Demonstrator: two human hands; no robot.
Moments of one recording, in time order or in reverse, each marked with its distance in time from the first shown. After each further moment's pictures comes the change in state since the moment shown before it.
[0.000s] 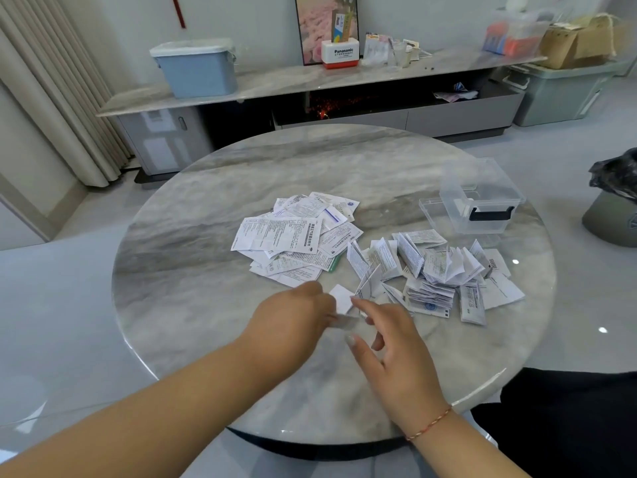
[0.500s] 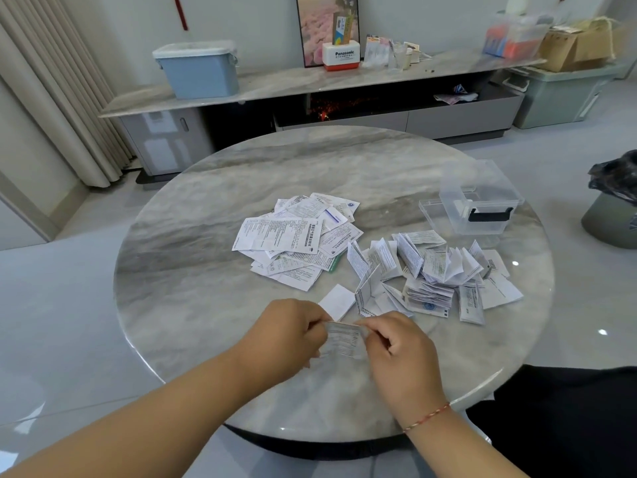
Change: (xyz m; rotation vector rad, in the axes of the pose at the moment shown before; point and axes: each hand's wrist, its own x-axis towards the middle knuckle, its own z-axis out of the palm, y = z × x) left_hand -0.015 0.008 -0.010 -0.522 -0.179 -0.298; right_hand 0.002 -0.001 0.002 0.030 0.137 0.102
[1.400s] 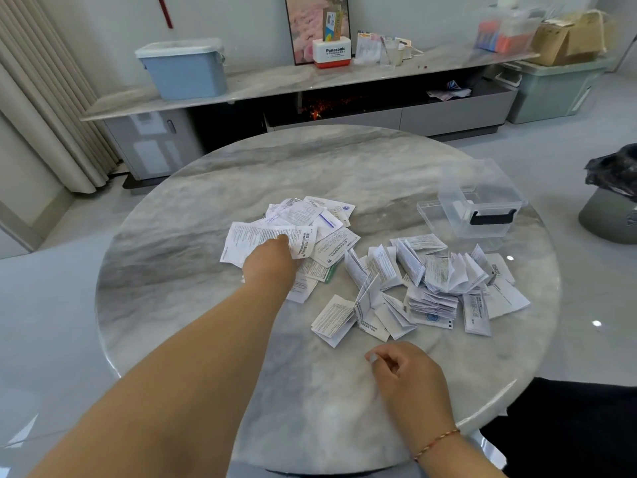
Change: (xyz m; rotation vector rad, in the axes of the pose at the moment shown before) left_hand 0.158 -0.054 -0.017 0.460 0.308 -0.325; right_hand -0.002 0.020 0.005 -0.021 -0.105 0.277
